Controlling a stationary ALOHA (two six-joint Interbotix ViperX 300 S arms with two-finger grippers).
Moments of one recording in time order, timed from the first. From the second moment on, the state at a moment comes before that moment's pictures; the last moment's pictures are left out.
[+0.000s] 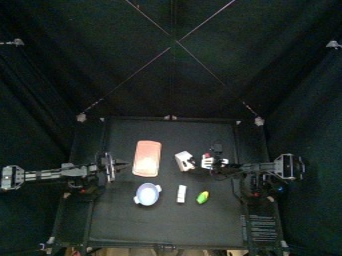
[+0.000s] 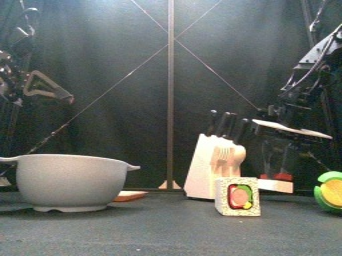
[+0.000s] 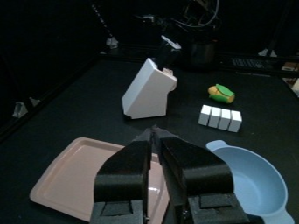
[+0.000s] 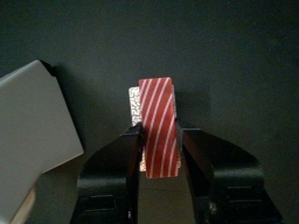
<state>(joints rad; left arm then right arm) 0.26 -0.96 1.45 0.05 -0.41 -0.02 -0.19 -0.23 0.98 -0.85 0.63 2.03</state>
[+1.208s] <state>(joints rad) 0.07 -0.95 1.45 0.09 -0.52 -0.03 0.37 -0.46 0.96 -0.90 0.64 2.04</state>
